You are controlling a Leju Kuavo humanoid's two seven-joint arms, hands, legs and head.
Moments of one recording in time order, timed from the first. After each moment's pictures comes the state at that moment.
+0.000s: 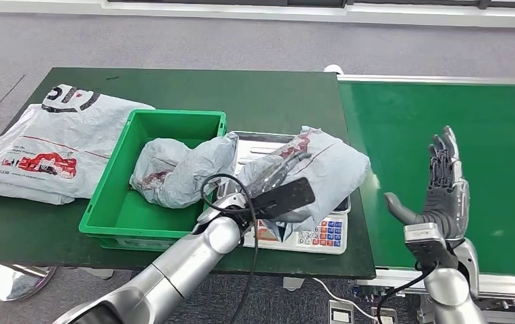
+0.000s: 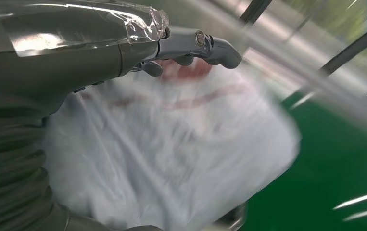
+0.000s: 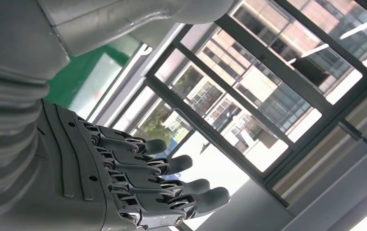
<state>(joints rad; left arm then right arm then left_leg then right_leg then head) -0.68 -0.34 -0.67 -0.66 -0.39 -0.03 -0.18 -0.04 -0.16 0.04 -1.68 0.39 -0.47 -0.51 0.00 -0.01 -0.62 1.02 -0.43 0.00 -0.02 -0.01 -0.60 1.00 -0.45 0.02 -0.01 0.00</state>
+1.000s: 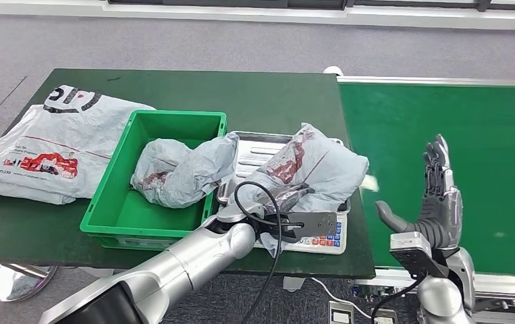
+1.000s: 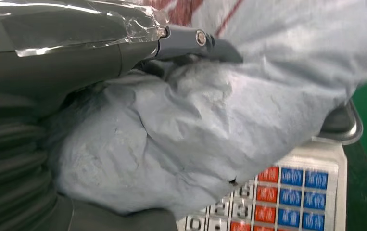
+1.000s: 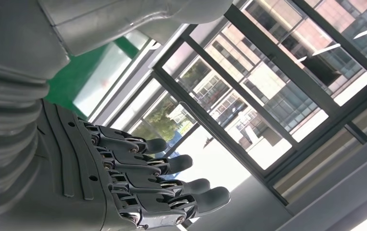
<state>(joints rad) -0.84 -0.37 -0.96 -0.41 -0.39 -0.14 0.01 0.00 -0.10 0.01 -1.73 0.50 -0.46 -0.49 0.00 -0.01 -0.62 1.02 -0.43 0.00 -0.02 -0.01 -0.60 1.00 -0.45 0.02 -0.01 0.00</state>
